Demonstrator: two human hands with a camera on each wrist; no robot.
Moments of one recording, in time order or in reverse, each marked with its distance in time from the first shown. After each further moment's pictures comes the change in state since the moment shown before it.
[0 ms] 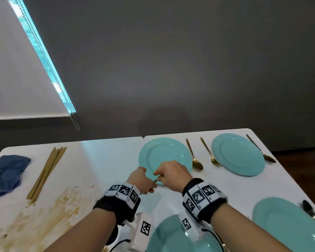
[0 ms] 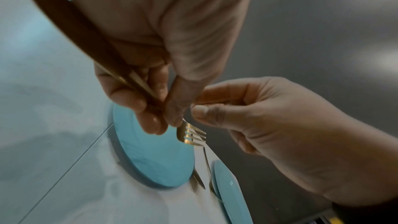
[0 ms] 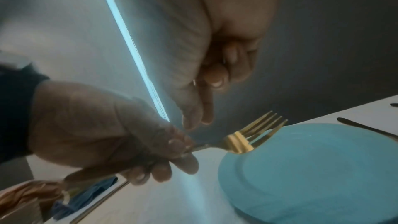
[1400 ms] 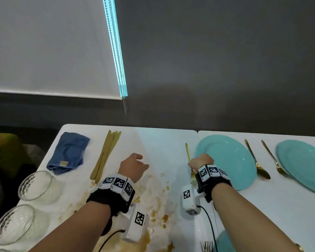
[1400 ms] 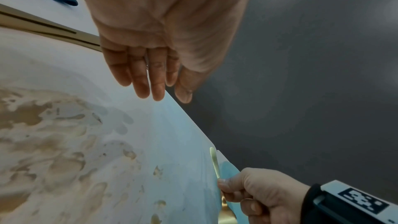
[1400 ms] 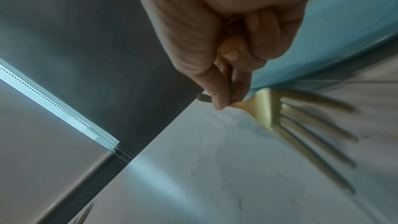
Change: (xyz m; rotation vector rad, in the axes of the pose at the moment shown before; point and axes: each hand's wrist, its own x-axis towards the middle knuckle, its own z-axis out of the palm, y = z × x) left_hand 0.015 -0.120 -0.186 0.014 0.263 -0.043; right_hand 0.138 -0.082 0.077 0.317 -0.040 0.808
